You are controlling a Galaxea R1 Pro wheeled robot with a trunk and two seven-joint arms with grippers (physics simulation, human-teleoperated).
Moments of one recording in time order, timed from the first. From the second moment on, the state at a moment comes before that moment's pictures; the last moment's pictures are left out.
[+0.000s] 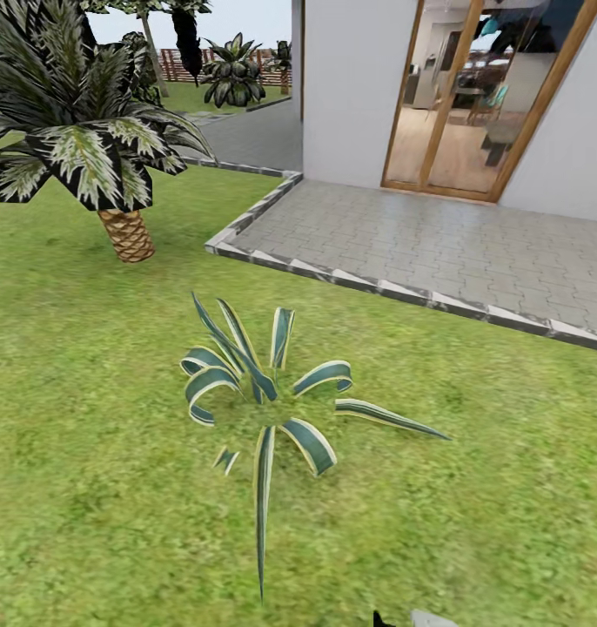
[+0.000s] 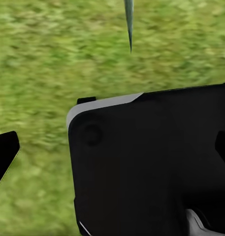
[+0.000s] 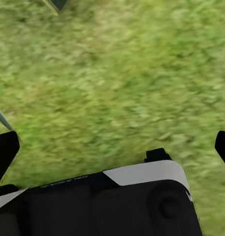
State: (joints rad) left arm -0.06 0.00 -0.10 -0.26 -0.03 -0.43 0.00; right arm -0.14 0.13 -0.22 -0.57 -0.02 -0.16 0.03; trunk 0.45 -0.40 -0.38
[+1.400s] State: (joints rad) left arm -0.06 0.00 -0.10 -0.26 -0.03 -0.43 0.00; right arm -0.20 0.16 -0.10 -0.58 -0.02 -0.07 0.02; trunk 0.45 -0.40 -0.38
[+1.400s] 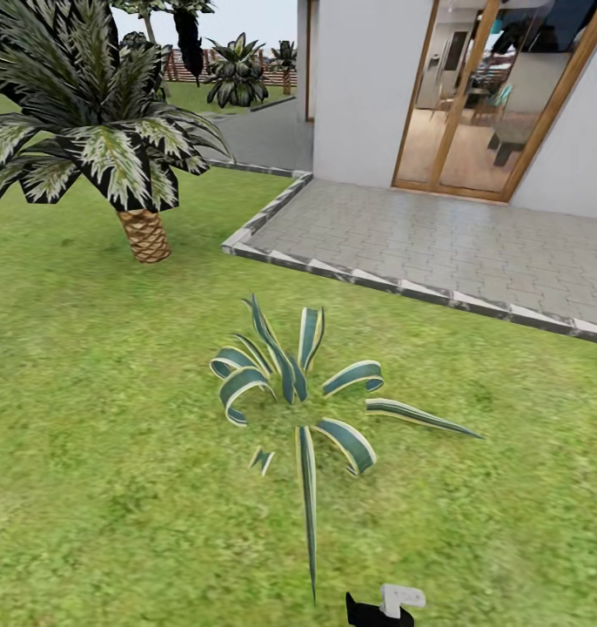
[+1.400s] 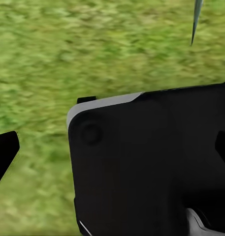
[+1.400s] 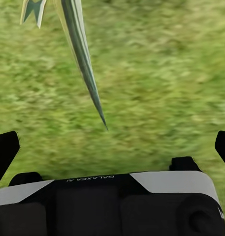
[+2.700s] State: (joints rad) left arm -0.06 0.00 -0.10 -0.26 -0.03 -0.43 0.00; right arm -0.20 0.16 -0.10 -0.58 -0.02 -0.09 0.03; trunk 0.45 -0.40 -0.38
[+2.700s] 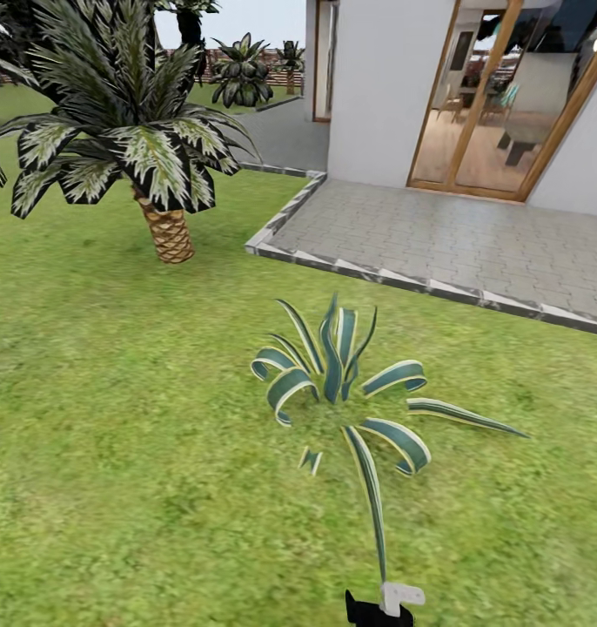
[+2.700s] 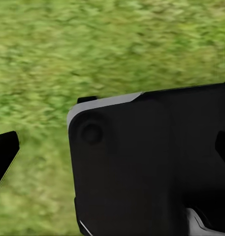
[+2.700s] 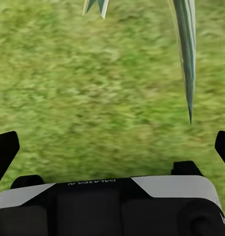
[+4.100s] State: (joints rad) left arm -0.06 0.00 -0.10 -0.26 -0.03 -0.43 0.00; right arm -0.20 0.16 -0.10 -0.58 -0.02 -0.09 0.03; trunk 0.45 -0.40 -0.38
